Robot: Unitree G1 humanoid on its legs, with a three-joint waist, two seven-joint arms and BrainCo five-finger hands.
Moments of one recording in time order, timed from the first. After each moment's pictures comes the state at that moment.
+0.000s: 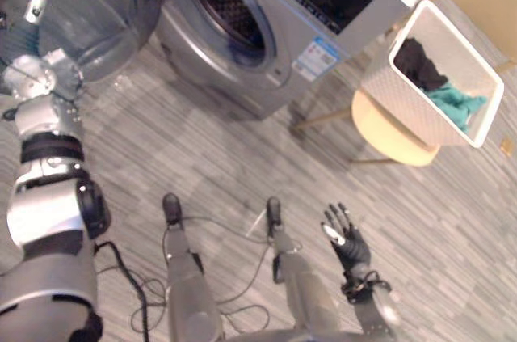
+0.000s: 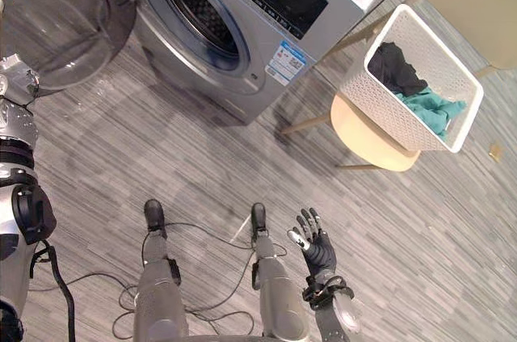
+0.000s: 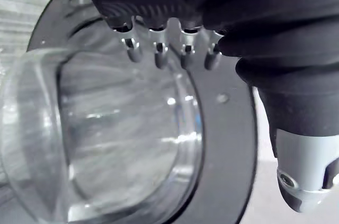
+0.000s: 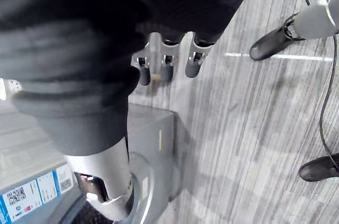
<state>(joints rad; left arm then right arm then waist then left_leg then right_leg) -1.08 0.72 0.31 1.02 -0.36 -0.08 0.30 0.35 -0.10 0.15 0.06 0.68 -0.13 0.11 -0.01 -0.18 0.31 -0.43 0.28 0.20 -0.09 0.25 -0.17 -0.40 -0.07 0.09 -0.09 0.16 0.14</state>
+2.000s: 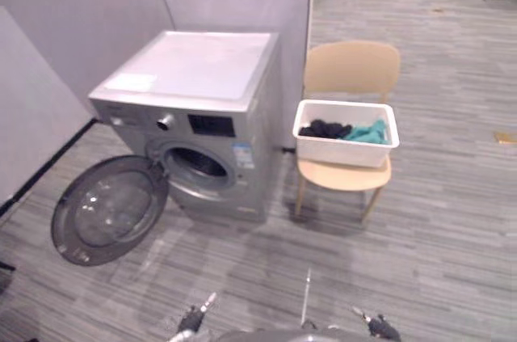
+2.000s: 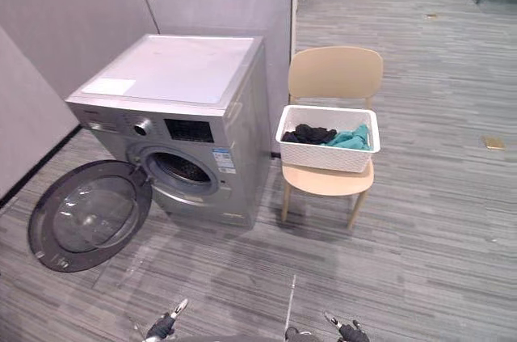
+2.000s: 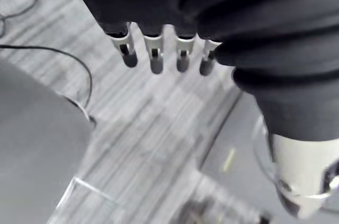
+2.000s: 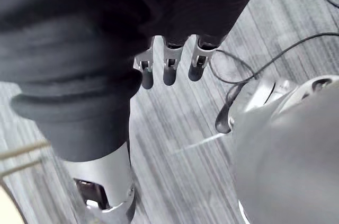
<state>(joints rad) 0.08 -0.02 0.23 1.05 -0.20 -0.07 0.06 0.13 -0.04 -0.34 1.05 0.38 -0.05 -0.04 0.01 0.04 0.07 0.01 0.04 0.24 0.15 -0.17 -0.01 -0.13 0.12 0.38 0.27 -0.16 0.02</state>
